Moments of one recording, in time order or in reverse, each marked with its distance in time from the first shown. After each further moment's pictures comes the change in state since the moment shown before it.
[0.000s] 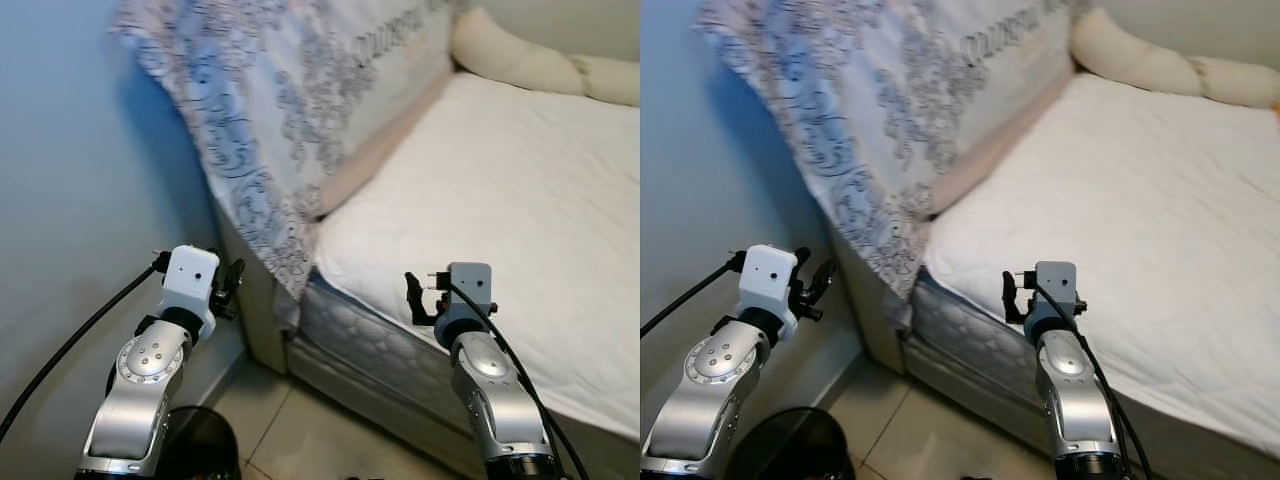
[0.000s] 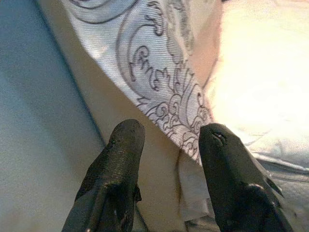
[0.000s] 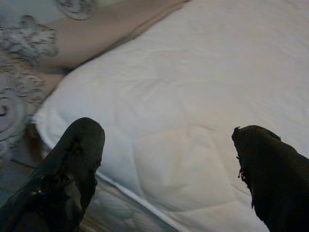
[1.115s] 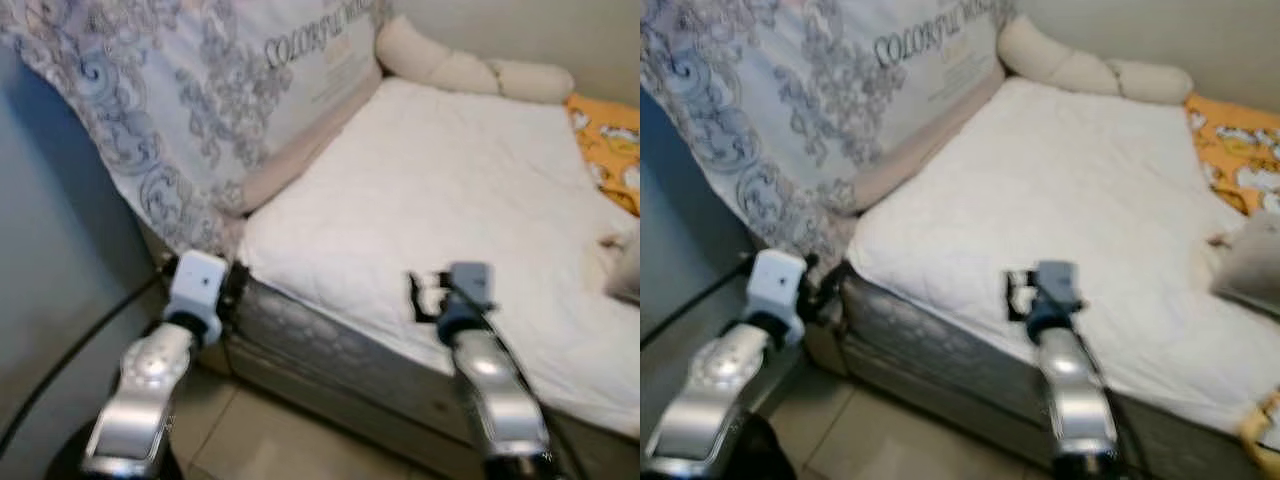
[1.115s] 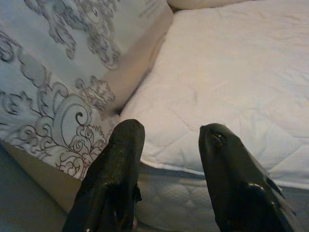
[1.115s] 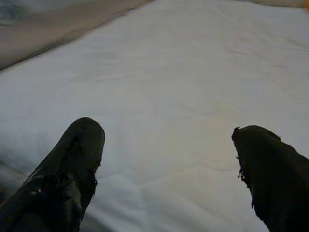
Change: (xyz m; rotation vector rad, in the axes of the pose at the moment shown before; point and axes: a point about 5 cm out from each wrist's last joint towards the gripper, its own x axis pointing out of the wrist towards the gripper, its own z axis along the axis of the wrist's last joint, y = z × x) left arm 0.001 -0.001 -0.006 0.011 0.021 -0.017; right arm 0.000 0.010 0.002 0.002 -0.007 0.022
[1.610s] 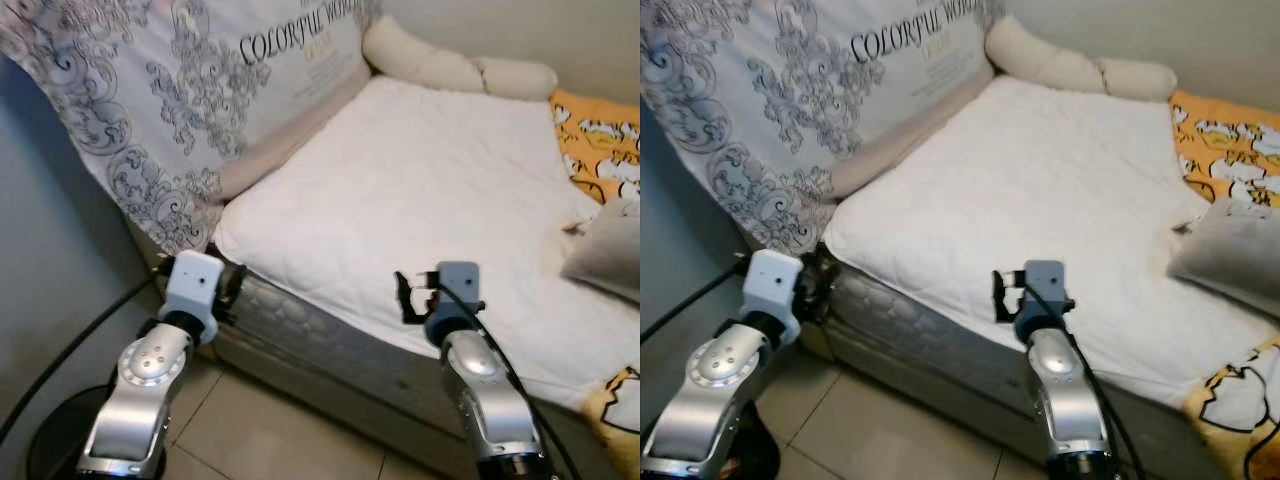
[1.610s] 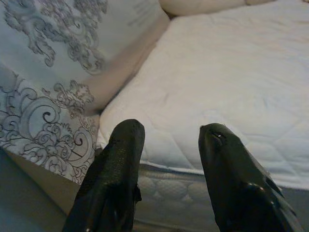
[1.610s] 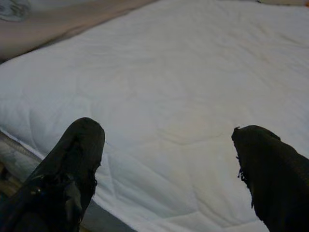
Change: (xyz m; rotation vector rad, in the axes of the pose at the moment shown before) left arm -0.001 0.001 0.000 0.002 -0.010 0.007; right arm 0.001 0.003 0.001 -0.007 -0.005 0.012
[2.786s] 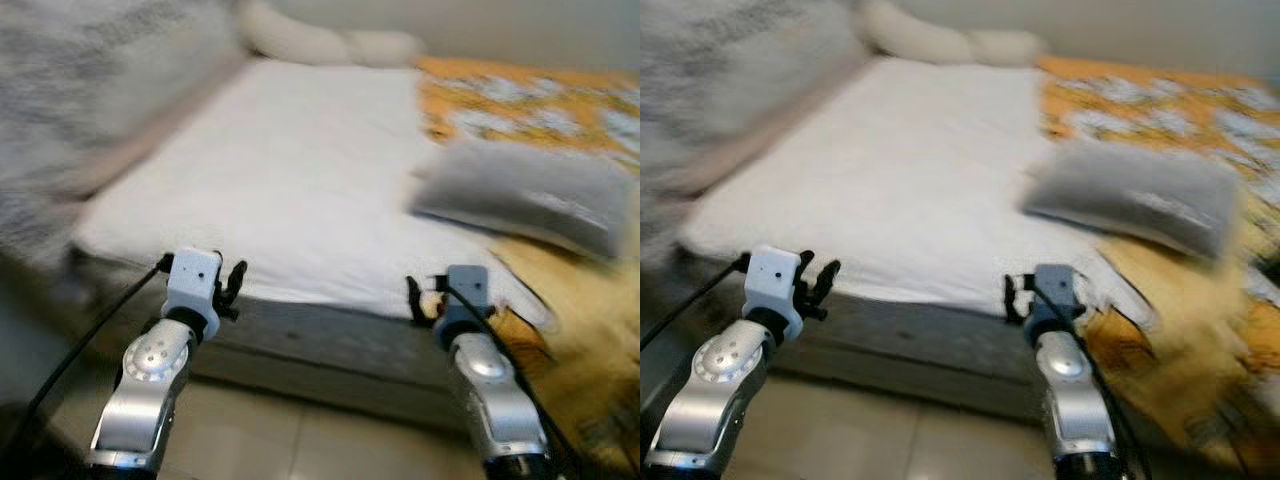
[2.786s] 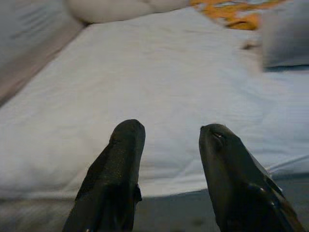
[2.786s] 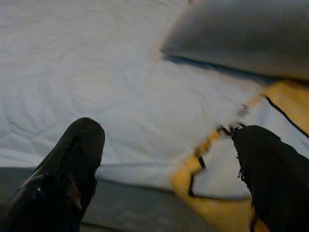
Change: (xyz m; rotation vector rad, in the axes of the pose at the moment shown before) left arm 0.006 -0.001 0.001 -0.054 0.003 0.017; right arm 0.000 -0.010 -0.008 -0.007 0.030 -0.041
